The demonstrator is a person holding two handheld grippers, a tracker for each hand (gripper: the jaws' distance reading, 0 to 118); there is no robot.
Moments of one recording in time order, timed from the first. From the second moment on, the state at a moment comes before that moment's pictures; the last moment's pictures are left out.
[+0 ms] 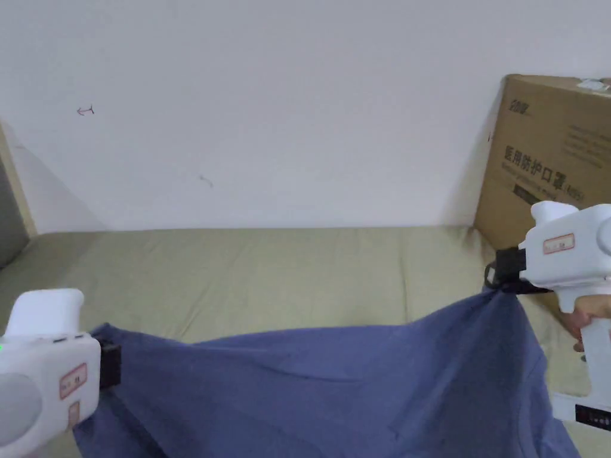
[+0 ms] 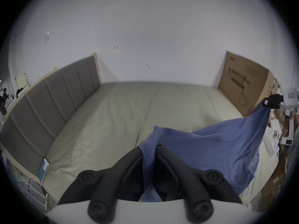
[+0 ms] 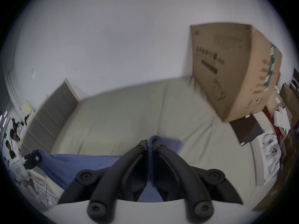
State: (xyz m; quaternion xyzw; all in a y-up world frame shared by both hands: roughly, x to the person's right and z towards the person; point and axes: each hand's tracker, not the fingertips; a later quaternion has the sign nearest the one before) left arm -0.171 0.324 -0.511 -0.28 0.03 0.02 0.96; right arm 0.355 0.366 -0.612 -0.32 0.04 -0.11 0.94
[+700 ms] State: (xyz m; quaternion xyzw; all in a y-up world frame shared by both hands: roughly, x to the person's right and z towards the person) left arm -0.167 0.564 -0.615 -0.14 0.03 -0.02 0.99; right arm 0.396 0.616 -0.601 -0.15 0.02 -0.23 0.96
